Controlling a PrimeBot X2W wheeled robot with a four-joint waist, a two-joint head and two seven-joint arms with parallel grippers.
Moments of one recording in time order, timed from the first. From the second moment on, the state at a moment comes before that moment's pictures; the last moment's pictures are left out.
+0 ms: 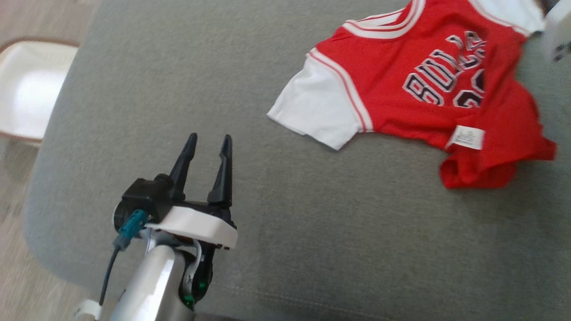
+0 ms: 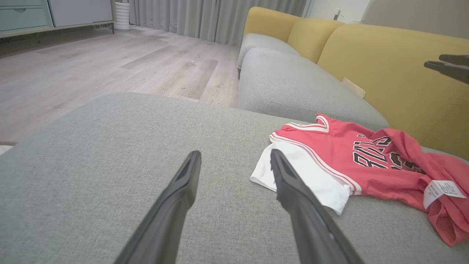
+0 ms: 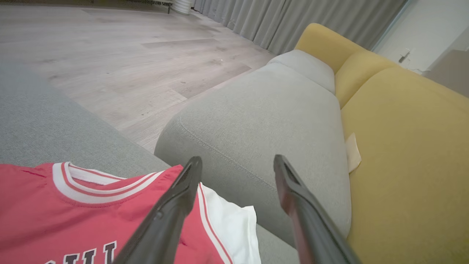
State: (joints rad) left arm -0.21 0.04 -0.35 0.19 -0.32 0.04 -0.25; right arm -1.25 -0.50 0.81 1.13 0.41 0.13 -0.11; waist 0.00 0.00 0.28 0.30
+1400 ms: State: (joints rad) left arm -0.04 0.04 -0.28 0.20 -0.26 0.03 -0.25; right arm -0.14 -0.06 0.19 0.45 0.26 0.13 -0.17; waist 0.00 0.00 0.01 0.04
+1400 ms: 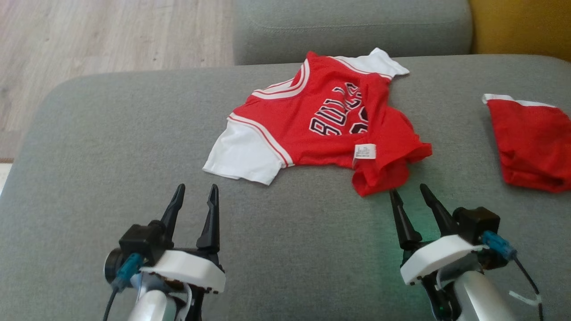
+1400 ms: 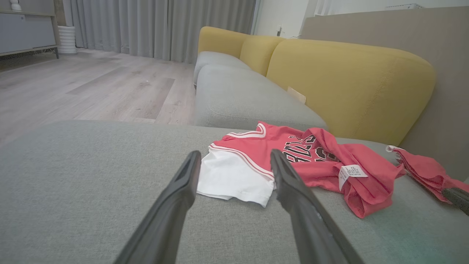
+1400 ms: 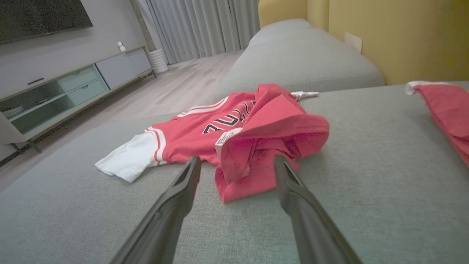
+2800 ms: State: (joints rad) left arm -0.09 0.05 -0.29 0.20 -0.26 0.03 -0.25; right arm -0.57 -0.29 0.01 0.60 0.35 0.13 -0.09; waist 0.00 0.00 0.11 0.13
